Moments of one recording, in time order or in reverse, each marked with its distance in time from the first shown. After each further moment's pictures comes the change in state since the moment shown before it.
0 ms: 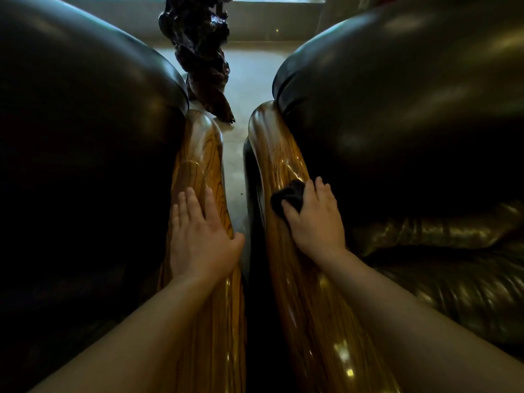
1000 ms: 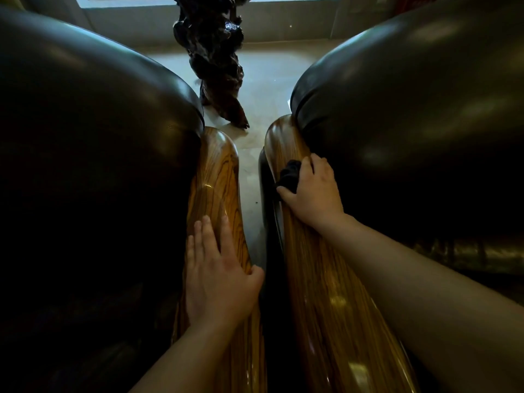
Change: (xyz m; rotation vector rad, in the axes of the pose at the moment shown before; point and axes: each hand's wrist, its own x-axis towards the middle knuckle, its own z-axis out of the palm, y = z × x) left_hand -0.004 0.005 -0.007 -0.044 -0.004 -0.023; right_hand 0.110 -0.035 0.004 -0.099 0.023 -0.120
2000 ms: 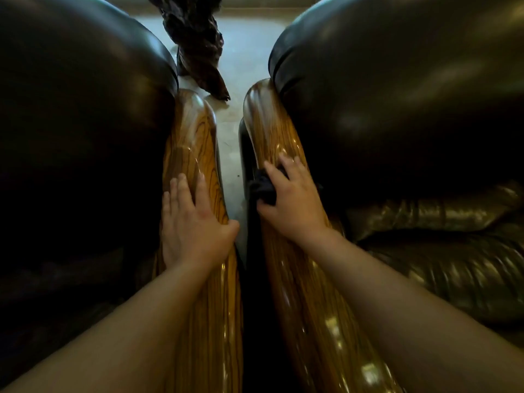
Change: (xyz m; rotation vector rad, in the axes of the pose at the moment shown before) left_hand 0.003 -0.002 0.003 0.033 0.042 -0.024; right_hand -0.101 0.009 0.007 0.040 -0.030 -0.132
